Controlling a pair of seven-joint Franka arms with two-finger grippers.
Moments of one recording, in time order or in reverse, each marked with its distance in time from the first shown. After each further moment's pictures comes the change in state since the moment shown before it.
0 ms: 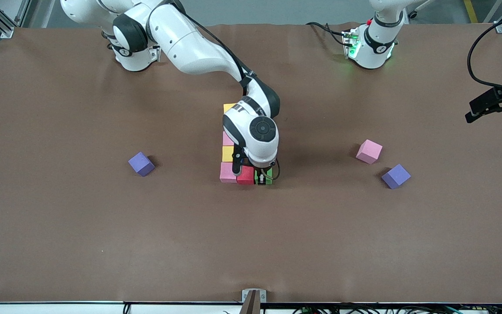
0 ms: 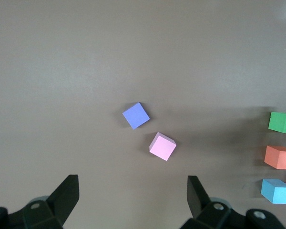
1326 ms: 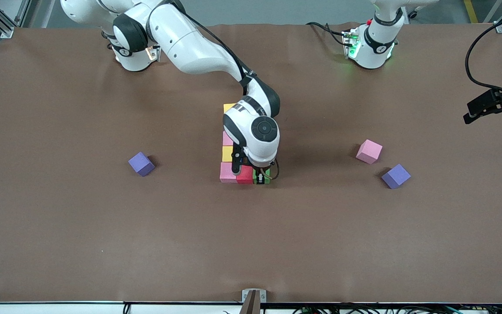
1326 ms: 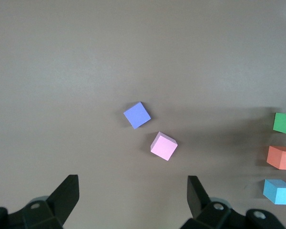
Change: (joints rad) left arm -0.341 0.006 0.343 0.004 0.000 -0.002 0.000; right arm 0.002 0.000 0.000 0.003 -0.021 -0.031 0.000
